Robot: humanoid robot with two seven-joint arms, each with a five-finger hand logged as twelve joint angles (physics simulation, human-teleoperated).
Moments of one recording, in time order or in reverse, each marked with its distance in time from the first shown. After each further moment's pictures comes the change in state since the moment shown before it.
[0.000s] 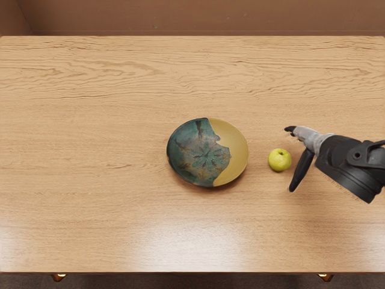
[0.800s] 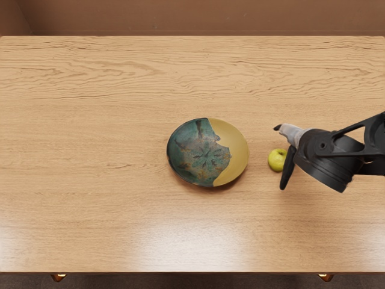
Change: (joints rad) left arm 0.000 0.000 0.000 0.000 0.000 0.000 0.000; right arm 0.138 0.235 -0.167 -0.083 0.214 0.000 0.043
